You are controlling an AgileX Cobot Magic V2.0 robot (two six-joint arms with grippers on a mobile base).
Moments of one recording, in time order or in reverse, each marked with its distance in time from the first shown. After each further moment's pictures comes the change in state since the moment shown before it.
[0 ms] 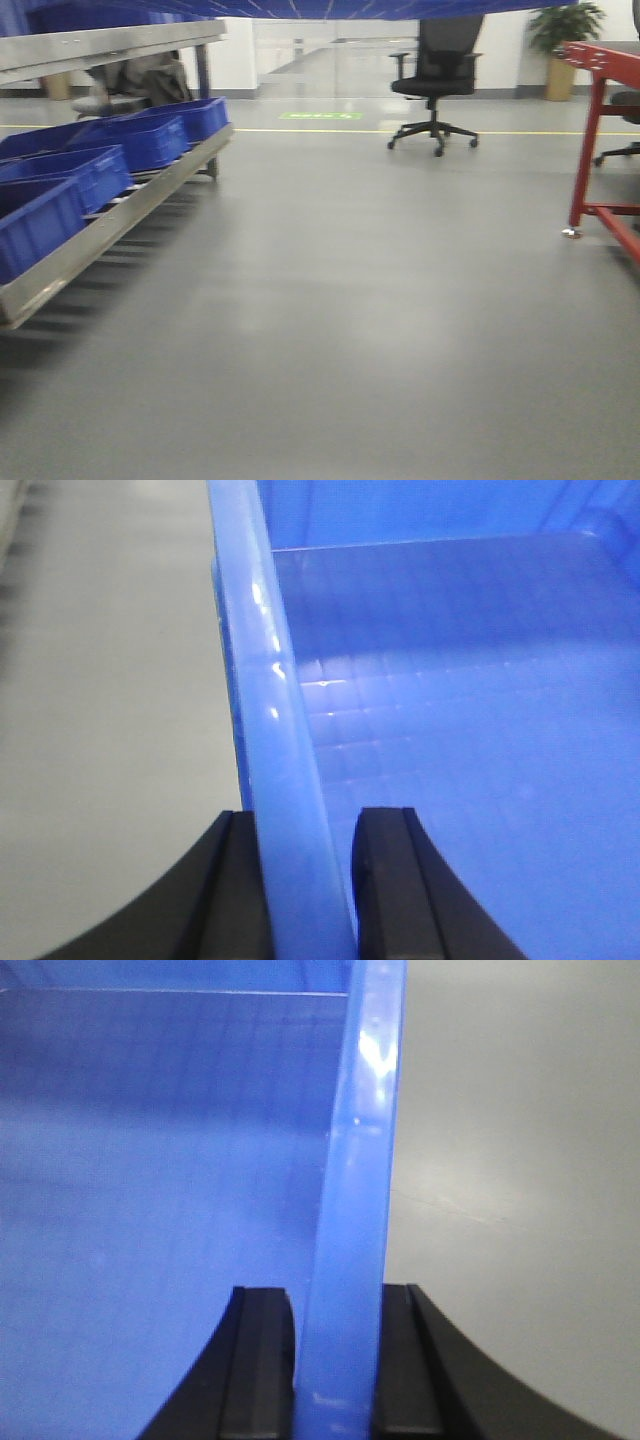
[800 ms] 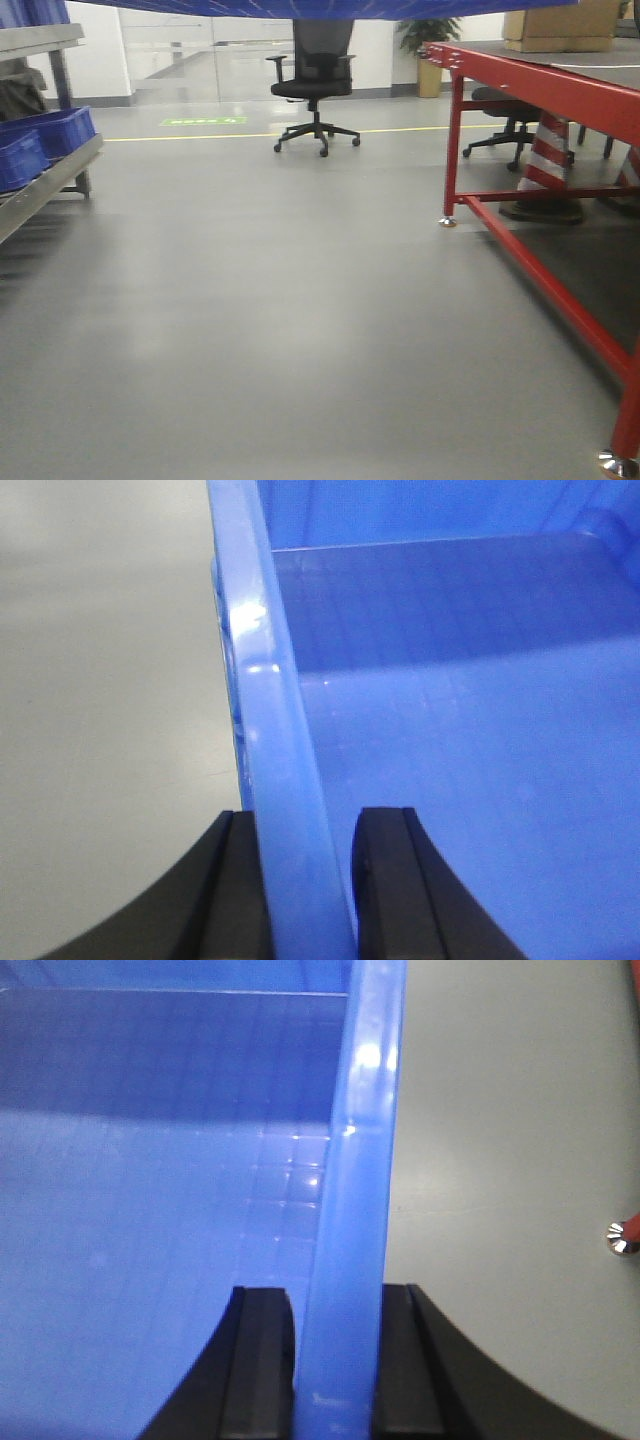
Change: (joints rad) left arm 0.000 0.000 0.000 -0.002 0.000 0.000; right arm 0.000 0.000 0.000 -0.002 -0.002 0.000
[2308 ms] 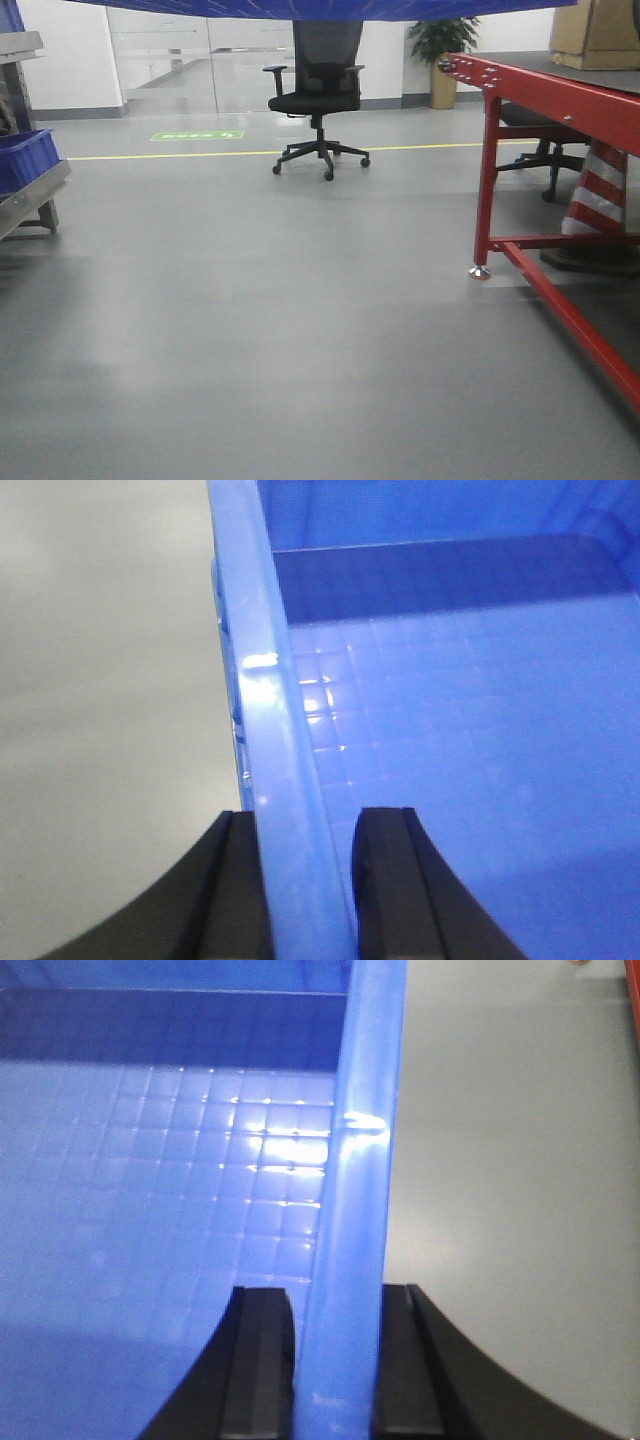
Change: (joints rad) left arm 0.000 0.000 0.000 0.000 0.000 0.000; right arm 0.000 0.000 0.000 0.000 0.002 0.000
